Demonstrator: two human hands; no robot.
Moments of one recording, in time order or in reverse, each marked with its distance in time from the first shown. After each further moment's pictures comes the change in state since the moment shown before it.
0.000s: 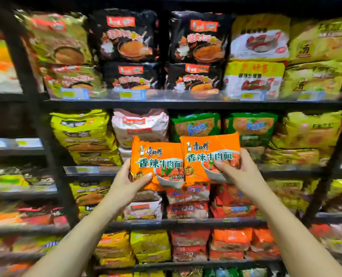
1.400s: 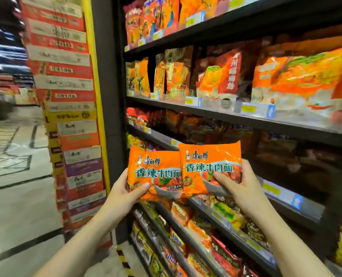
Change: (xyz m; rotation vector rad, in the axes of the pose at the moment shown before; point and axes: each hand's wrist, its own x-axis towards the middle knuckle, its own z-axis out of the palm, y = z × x) left_hand -0.098 -0.004 -0.613 0.183 0.897 -0.003; right_hand 0.073 -0.212 0.709 0.350 -0.776 -0.290
